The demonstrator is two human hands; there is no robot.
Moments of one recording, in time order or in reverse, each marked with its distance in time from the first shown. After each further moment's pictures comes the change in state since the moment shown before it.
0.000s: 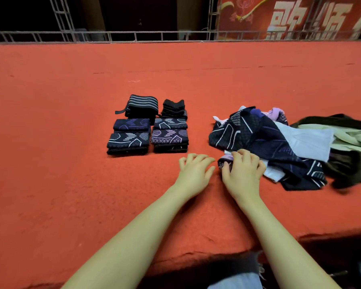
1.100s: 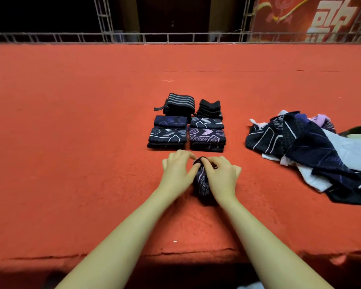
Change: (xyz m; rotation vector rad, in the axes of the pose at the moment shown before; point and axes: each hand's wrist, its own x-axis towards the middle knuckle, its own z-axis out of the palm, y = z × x) left_hand -0.071 -0.089 -0.067 -0.133 0.298 -0.225; right_hand -0.025 -0.142 0.011 0.592 -0.244 0.151
